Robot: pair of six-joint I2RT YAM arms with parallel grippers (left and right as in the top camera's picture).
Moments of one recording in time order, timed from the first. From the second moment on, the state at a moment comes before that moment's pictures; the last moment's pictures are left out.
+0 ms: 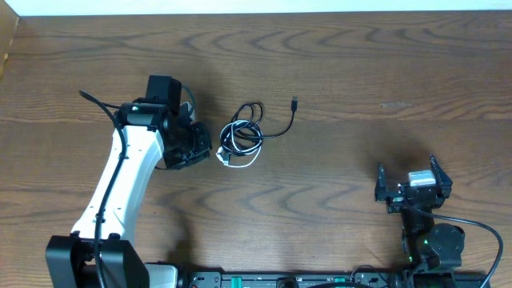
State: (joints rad) left arm -0.08 1.52 1.17 -1.07 0.31 -0.45; right arm 0.04 0.01 0.01 -0.07 -0.02 -0.21
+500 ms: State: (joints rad) left arm -0.11 1.52 1.12 -0.92 0.27 -0.54; right arm 0.04 0.01 0.01 -0.07 -0.02 -0.21
